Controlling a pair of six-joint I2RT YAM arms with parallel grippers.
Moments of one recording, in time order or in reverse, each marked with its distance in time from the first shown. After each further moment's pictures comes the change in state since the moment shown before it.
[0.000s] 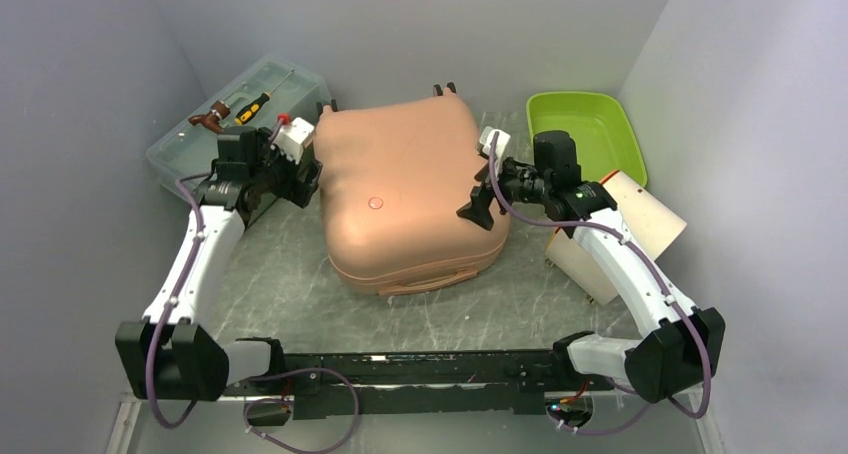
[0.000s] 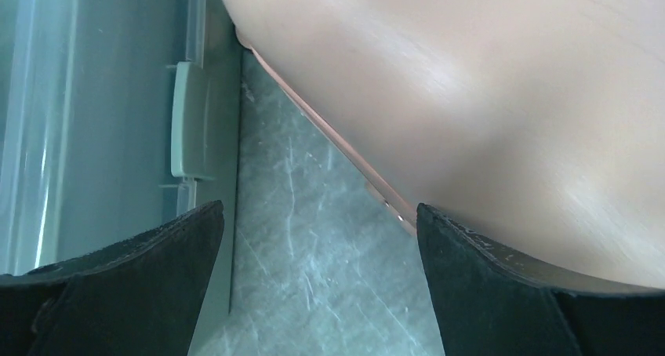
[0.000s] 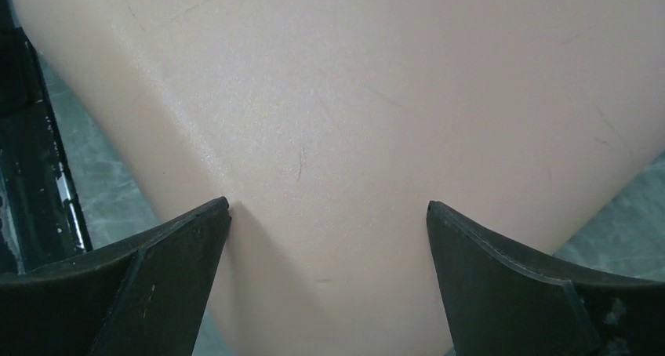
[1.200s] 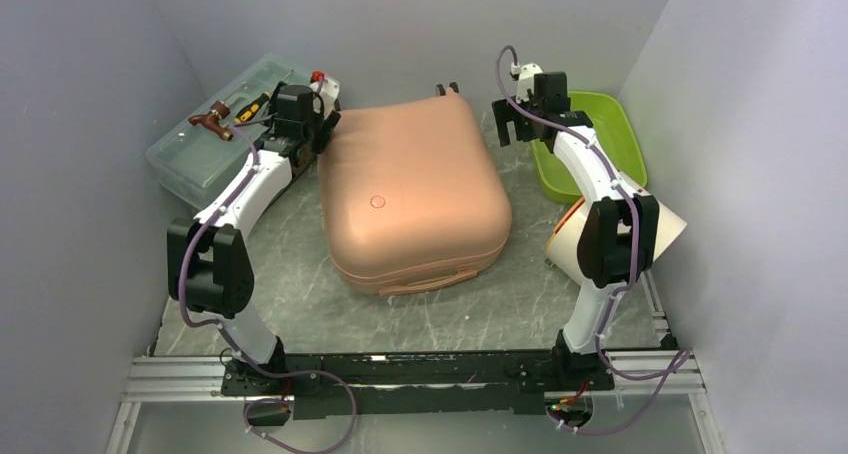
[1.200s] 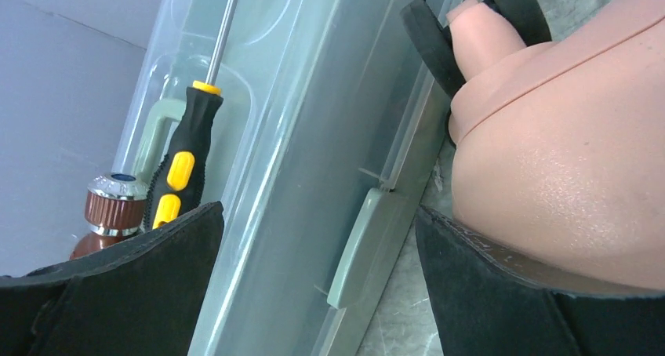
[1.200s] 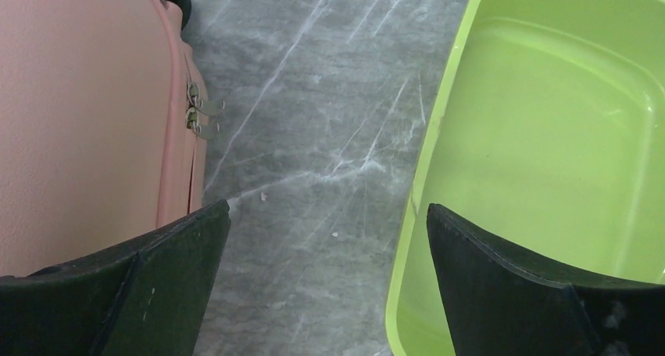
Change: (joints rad) left arm -0.172 0.486 0.291 0.343 -0.686 0.022; right arm -0.204 0.636 0.557 -0.005 0.627 0.246
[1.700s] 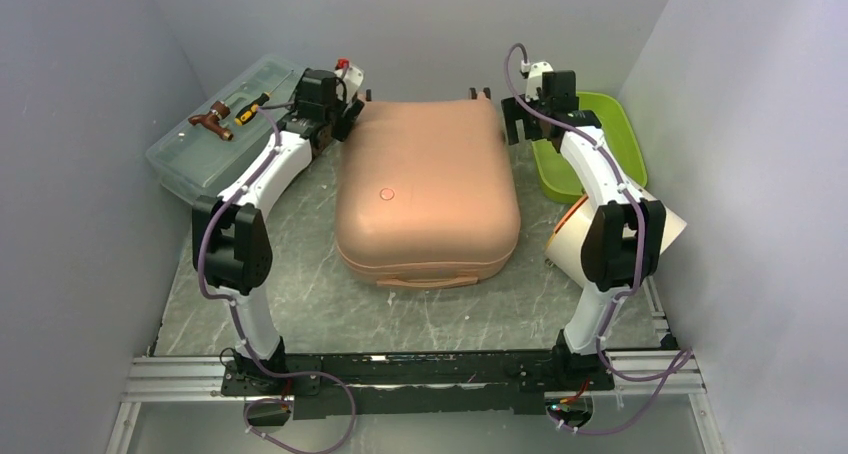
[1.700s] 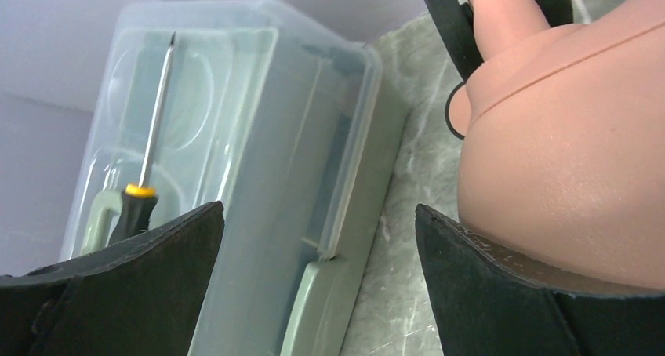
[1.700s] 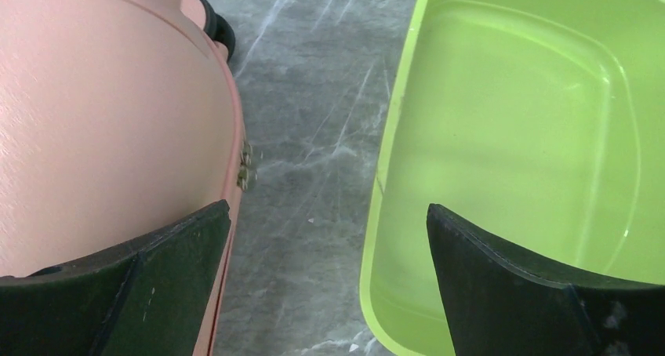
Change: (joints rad) left arm -0.069 0.164 0.209 -0.061 0.014 -0.020; right arm -0.021 -0.021 -0.005 -0.035 0.039 0.003
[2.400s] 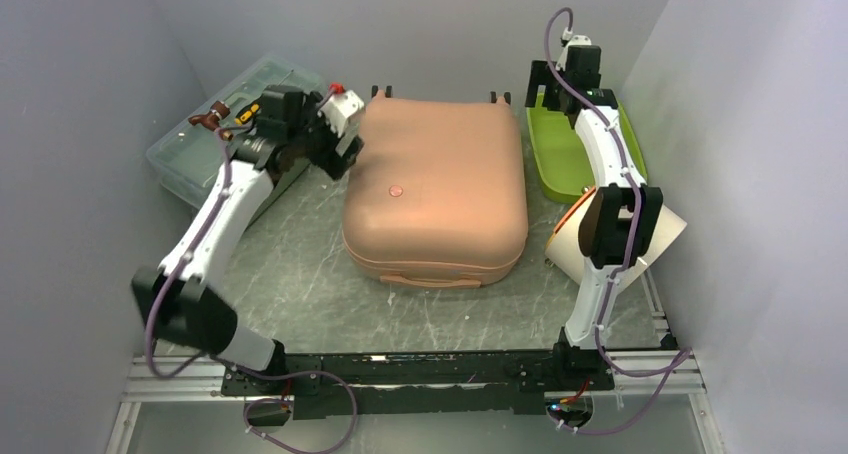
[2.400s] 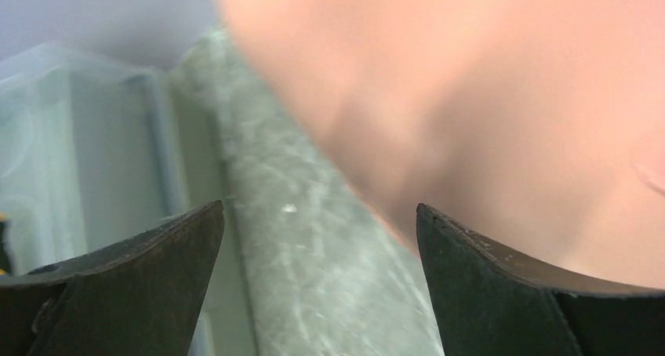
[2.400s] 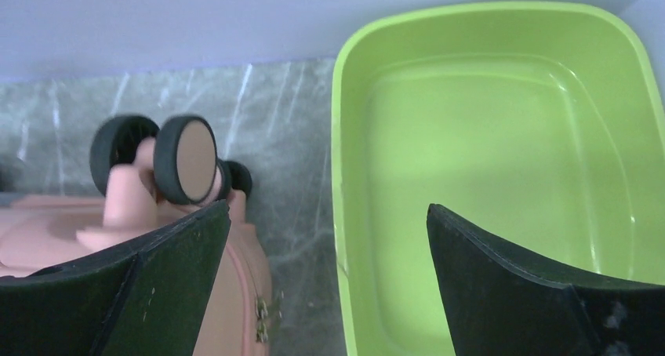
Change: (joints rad) left arm 0.014 -0.288 -0.082 -0.299 0.536 0.026; right arm -0.093 0.154 0.268 -0.002 0.051 0.224
